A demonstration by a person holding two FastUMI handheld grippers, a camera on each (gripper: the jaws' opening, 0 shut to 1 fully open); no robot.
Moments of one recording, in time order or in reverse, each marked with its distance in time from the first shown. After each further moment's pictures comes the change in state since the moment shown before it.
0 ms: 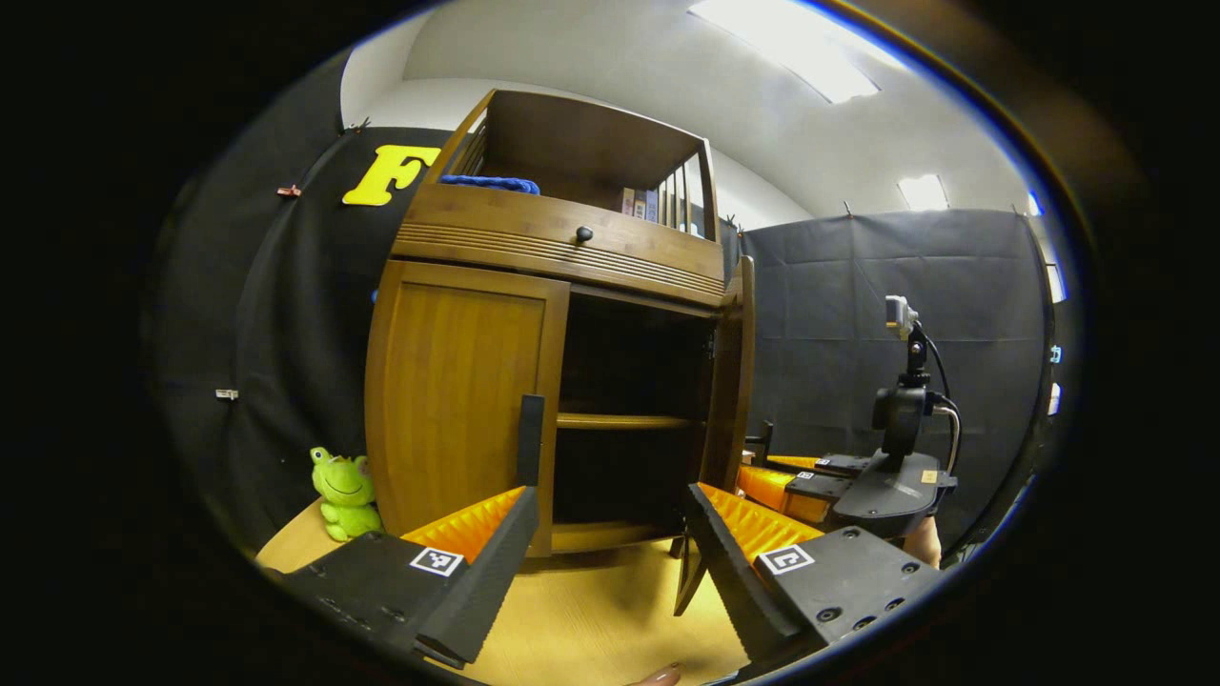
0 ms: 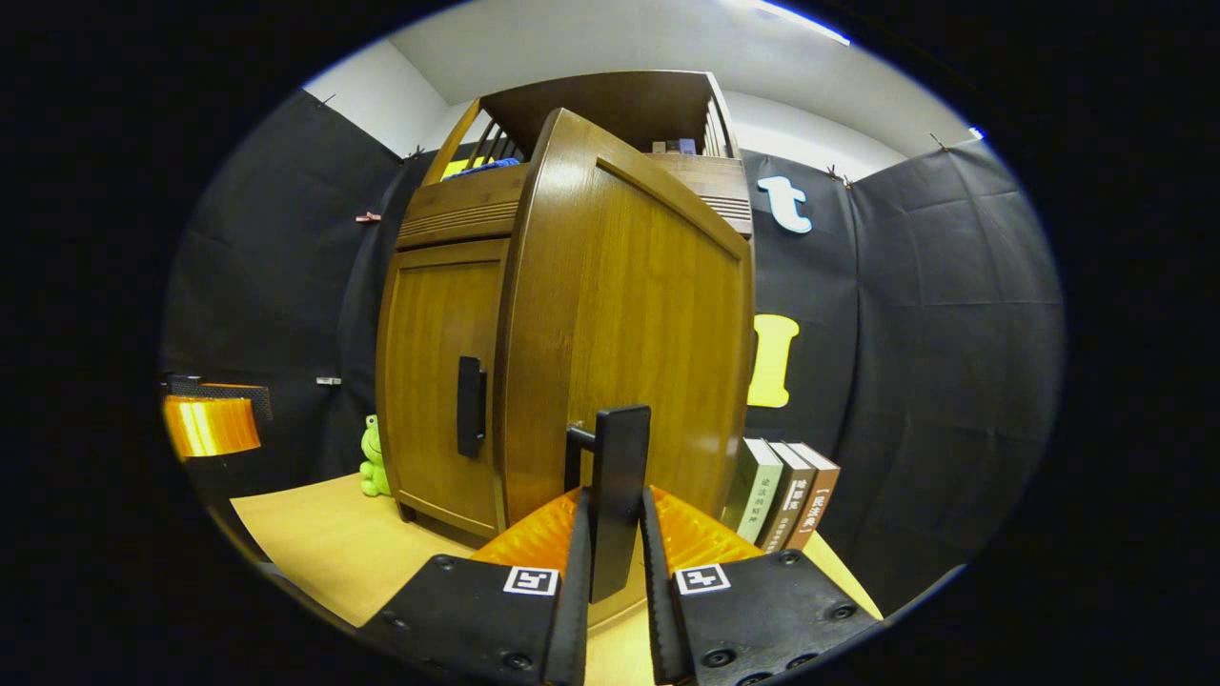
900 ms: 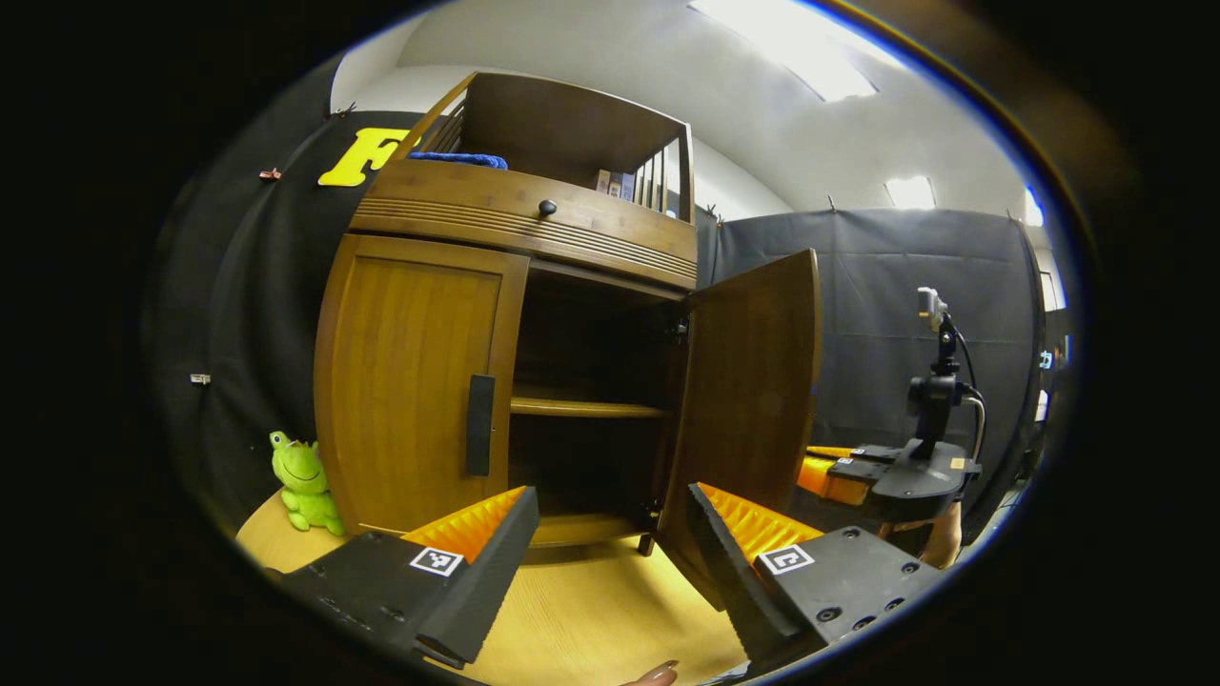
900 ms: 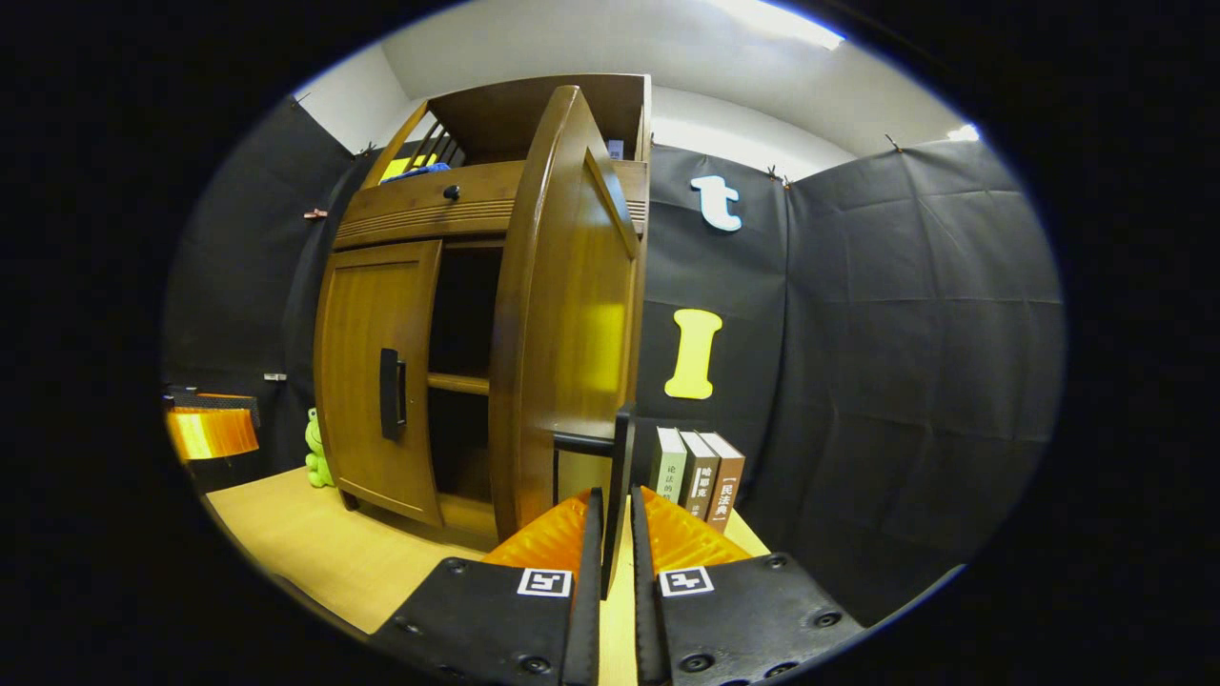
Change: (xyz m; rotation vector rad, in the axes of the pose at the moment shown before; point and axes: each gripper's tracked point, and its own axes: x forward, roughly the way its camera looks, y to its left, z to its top) left arm 0.033 -0.028 -0.019 -0.017 0.024 -0.070; right arm -0.037 -0.091 0.003 -0.001 0.003 -0.179
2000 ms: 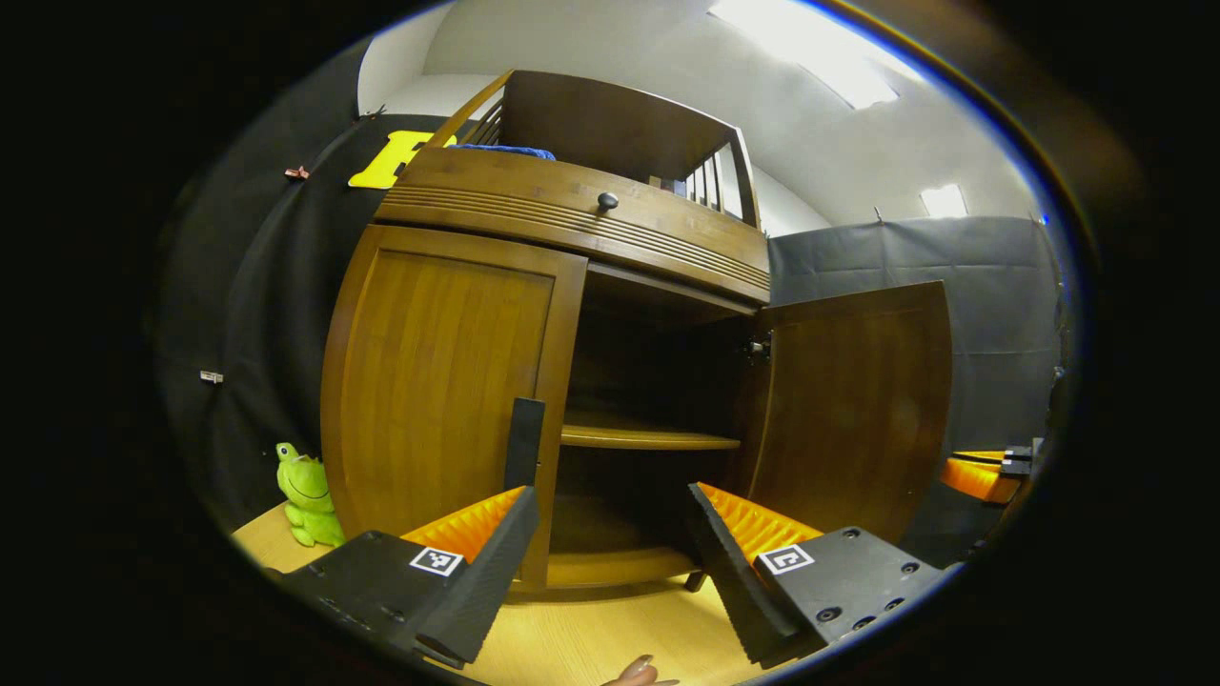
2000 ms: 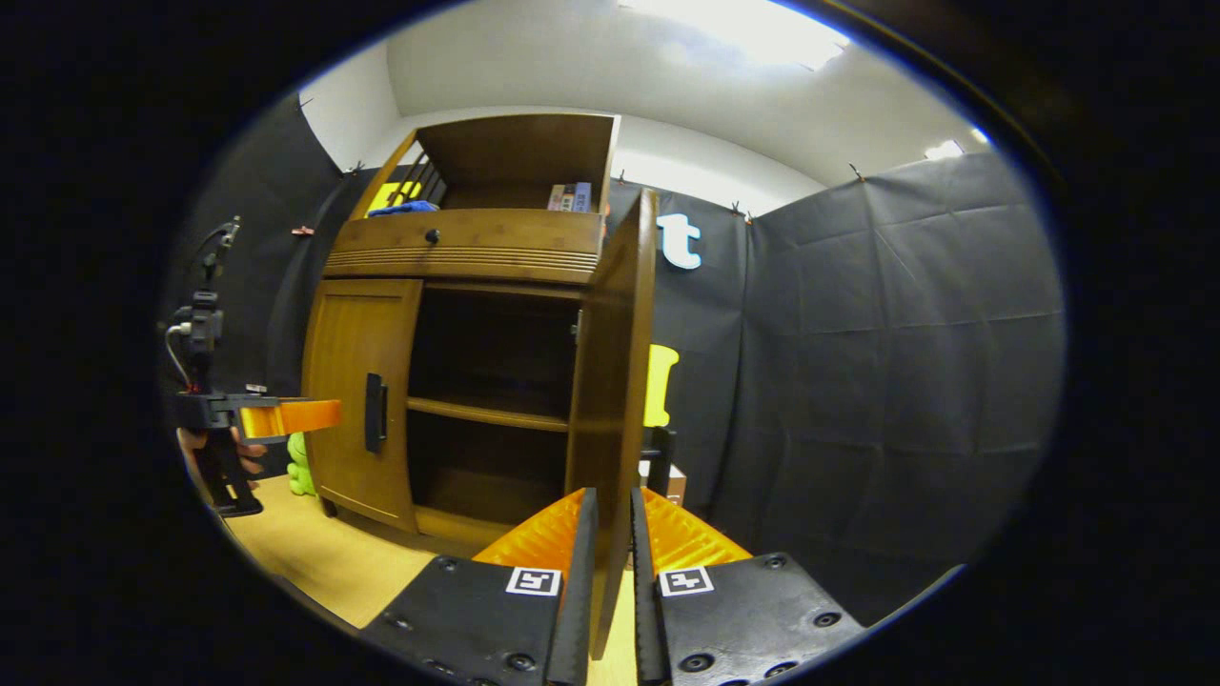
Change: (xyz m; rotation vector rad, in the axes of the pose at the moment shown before) left arm 0.079 0.077 0.009 -0.019 -0.087 0.140; right arm -0.067 -0.022 0.025 -0.019 -0.127 -0.049
